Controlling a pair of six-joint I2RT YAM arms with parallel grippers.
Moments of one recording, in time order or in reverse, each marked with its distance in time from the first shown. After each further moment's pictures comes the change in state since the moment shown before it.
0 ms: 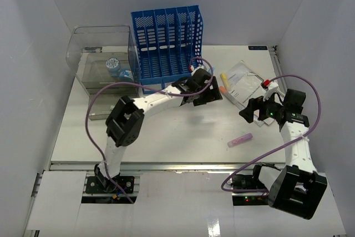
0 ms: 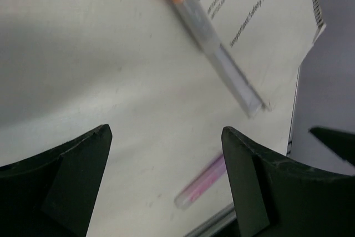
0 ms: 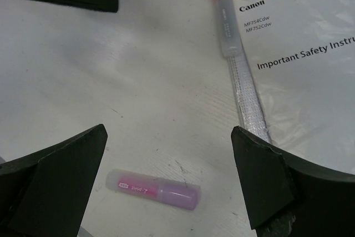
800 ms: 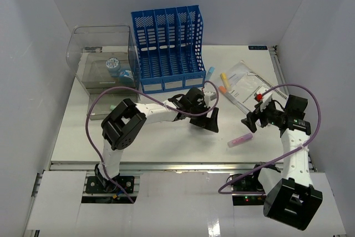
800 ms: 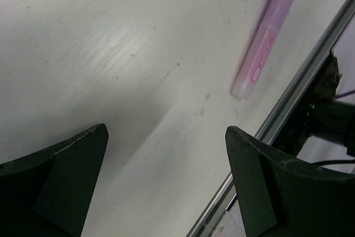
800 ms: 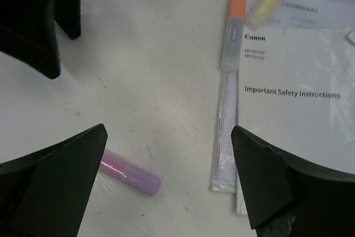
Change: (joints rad) left arm -0.026 -0.017 -0.306 0.205 0.447 0.447; right arm -0.028 -0.114 -0.017 -0.158 -0.084 -0.490
